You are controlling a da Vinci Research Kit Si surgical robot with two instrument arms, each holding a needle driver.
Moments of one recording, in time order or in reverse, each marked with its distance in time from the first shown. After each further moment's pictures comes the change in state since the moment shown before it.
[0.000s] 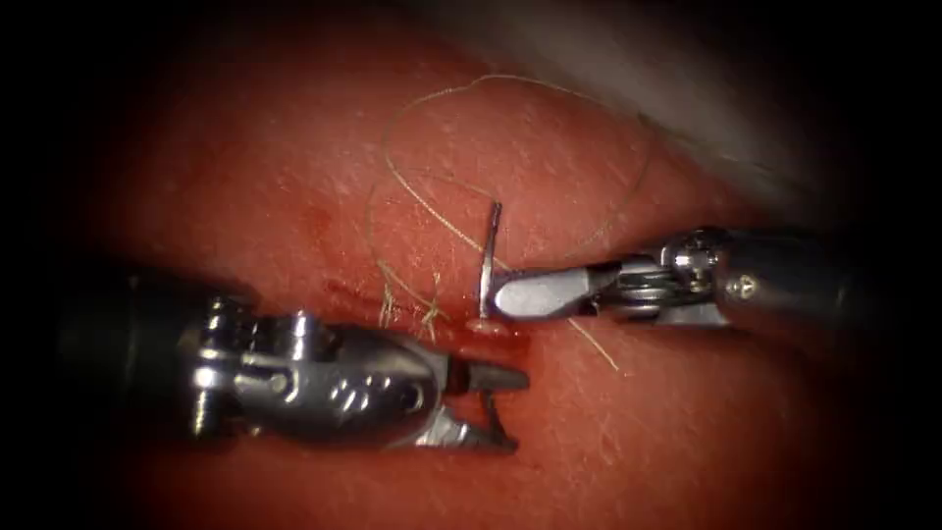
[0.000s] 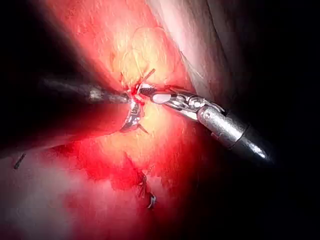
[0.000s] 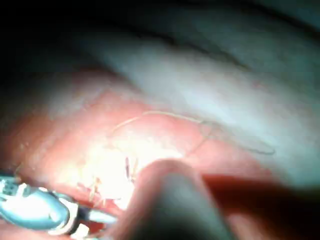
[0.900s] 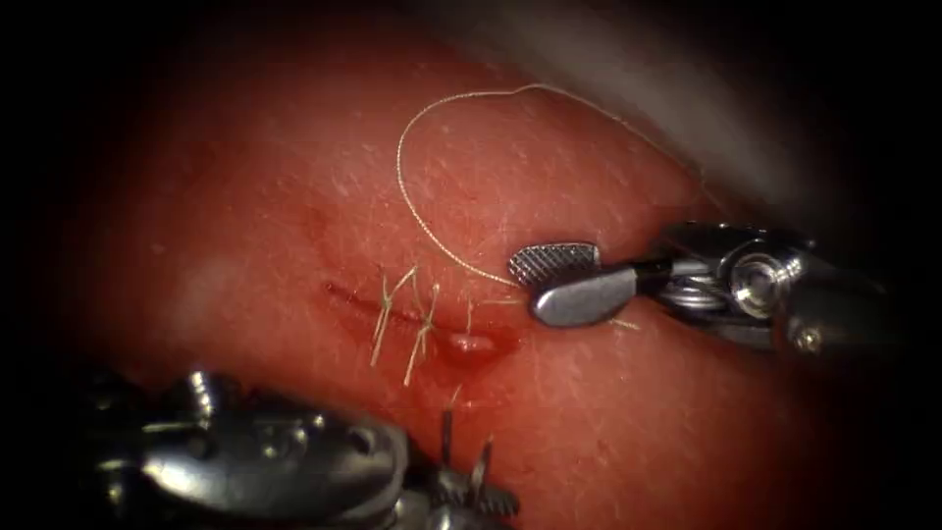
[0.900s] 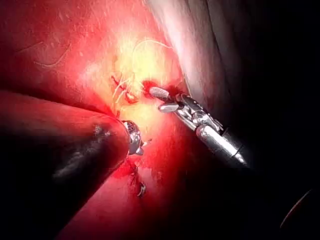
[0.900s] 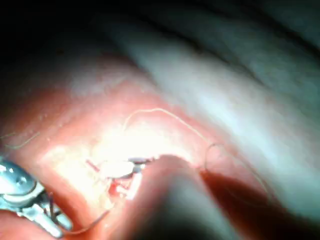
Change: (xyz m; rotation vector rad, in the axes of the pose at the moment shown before) right arm 0.000 -0.004 -0.002 -0.086 -0.060 -0.457; left arm 0.005 0.003 -0.006 -0.438 0.278 -0.743
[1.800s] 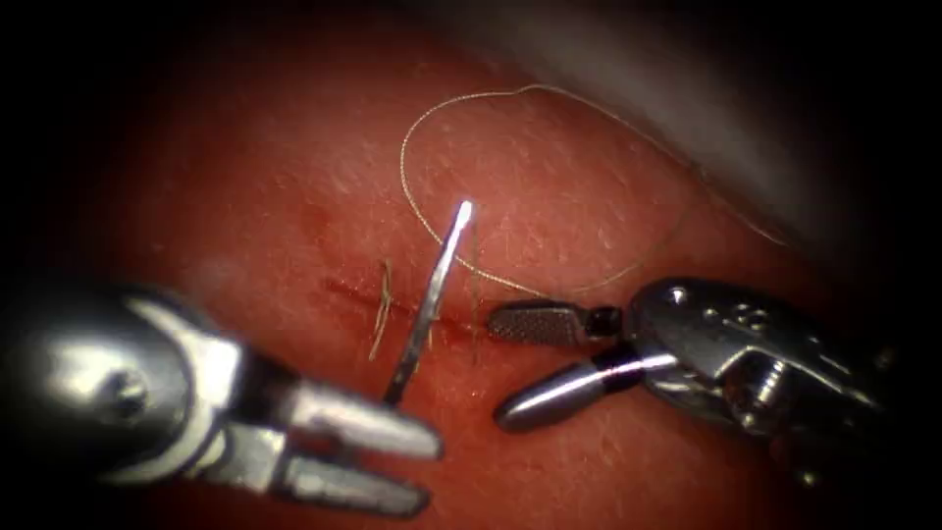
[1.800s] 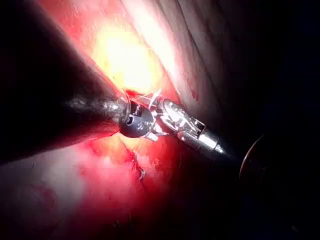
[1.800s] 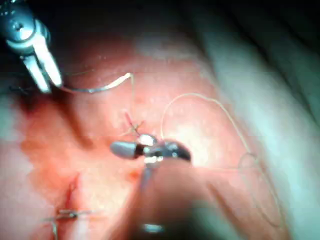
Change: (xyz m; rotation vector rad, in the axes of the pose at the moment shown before) right arm -0.001 -0.004 0.002 -0.175 -0.092 -0.494; left arm 0.006 0.006 -0.008 0.217 -0.030 0.794
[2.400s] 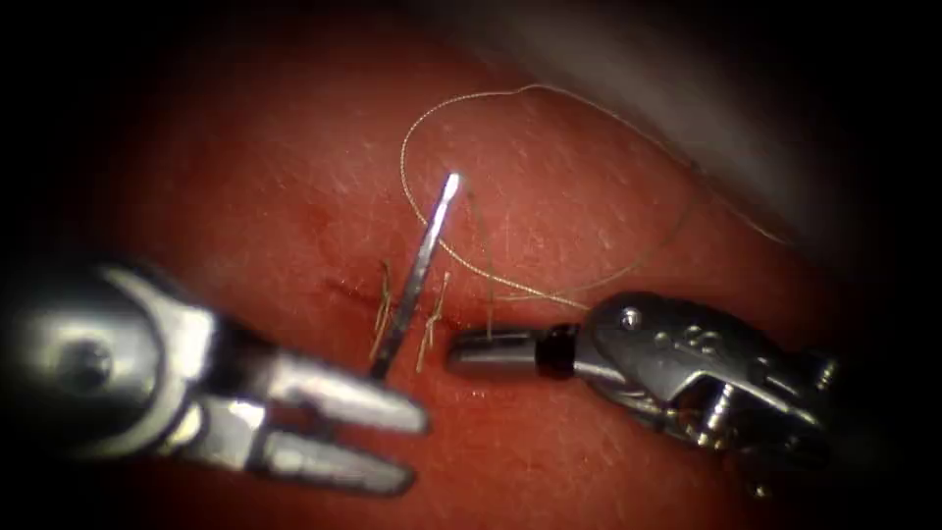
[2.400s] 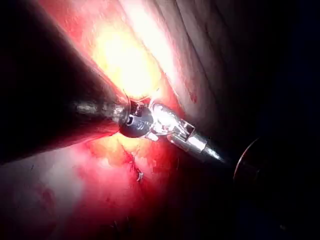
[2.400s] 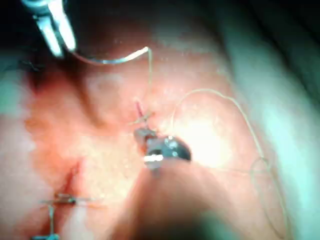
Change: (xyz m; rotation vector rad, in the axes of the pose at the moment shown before) right arm -0.002 0.000 0.001 -0.017 -0.071 -0.084; left arm 0.001 -0.001 -0.001 0.018 -0.006 -0.020
